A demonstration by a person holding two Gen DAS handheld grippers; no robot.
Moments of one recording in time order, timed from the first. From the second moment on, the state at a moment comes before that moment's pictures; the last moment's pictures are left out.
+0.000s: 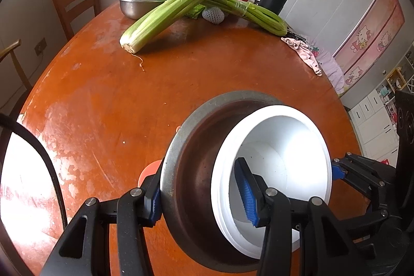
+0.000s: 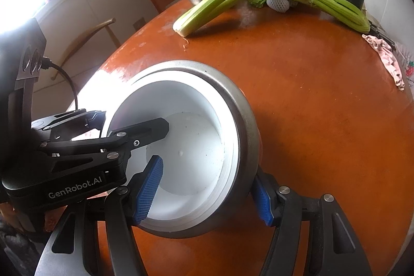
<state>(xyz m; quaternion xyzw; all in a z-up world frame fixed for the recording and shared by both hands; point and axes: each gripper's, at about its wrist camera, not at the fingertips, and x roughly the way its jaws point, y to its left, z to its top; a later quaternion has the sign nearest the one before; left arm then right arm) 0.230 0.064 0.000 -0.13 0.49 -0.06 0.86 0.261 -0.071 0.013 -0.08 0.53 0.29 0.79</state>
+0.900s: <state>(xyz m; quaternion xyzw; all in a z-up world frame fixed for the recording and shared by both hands) 0.218 0.071 -0.004 -0.12 0.48 -0.04 0.87 0.256 -0.076 0.014 -0.09 0.52 0.26 0.81</state>
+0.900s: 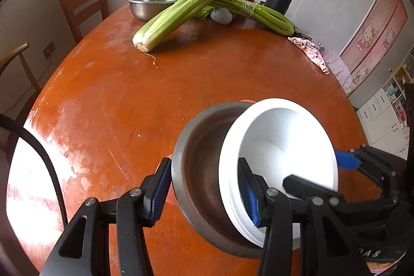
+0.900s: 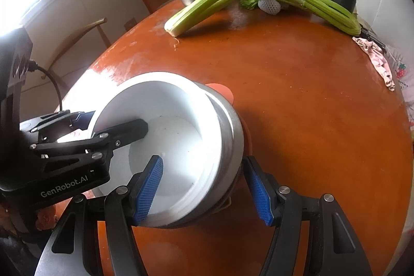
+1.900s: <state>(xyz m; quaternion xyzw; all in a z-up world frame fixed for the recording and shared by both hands) 0.135 0.058 0.055 -0.07 0.41 0.03 0.91 0.183 -0.106 0.065 -0.07 0.46 0.27 0.84</state>
